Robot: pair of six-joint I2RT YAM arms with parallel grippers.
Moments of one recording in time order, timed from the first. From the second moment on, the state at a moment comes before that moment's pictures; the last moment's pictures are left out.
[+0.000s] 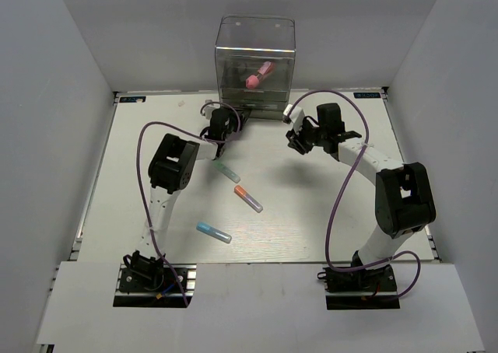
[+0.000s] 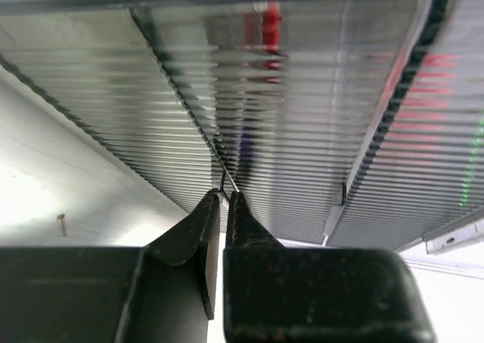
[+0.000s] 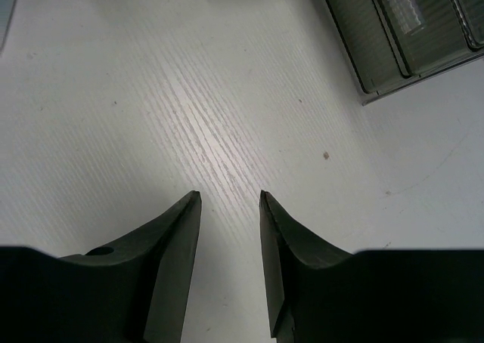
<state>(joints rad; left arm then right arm) -0.40 2.45 1.56 0.70 -0.04 -1.42 0.31 1.69 1.13 -0.11 -0.49 -0.64</state>
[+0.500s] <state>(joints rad) -0.42 2.31 1.23 0.90 -0.01 -1.43 0.32 1.69 1.14 -0.22 -0.65 -0.70</state>
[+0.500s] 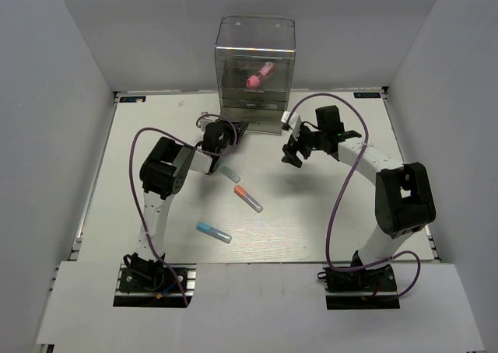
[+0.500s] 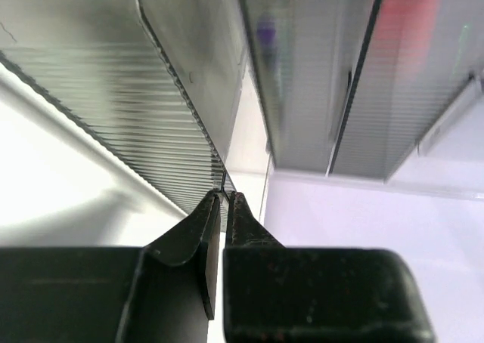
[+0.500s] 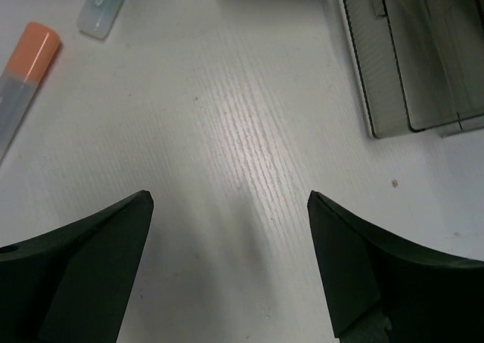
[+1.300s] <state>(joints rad) -0.42 1.96 1.06 0.67 0.04 -1.23 0.48 1.74 1.24 -0.50 -0.79 -0.78</state>
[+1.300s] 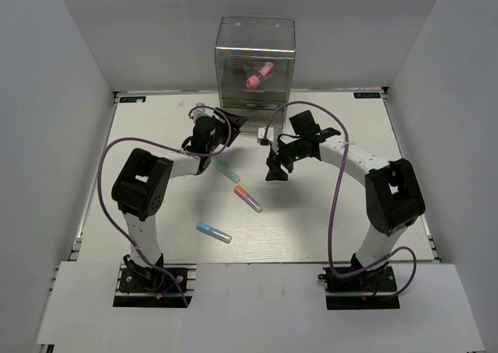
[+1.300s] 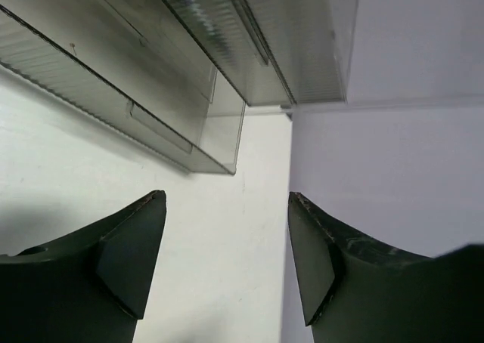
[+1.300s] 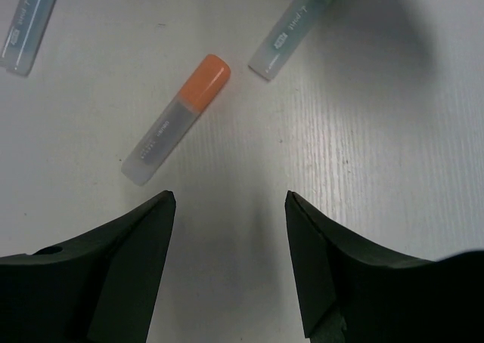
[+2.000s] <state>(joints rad) -0.39 1.32 0.83 -0.26 -0.28 -1.08 0.83 1.83 1.17 -0.35 -0.40 -0.36</state>
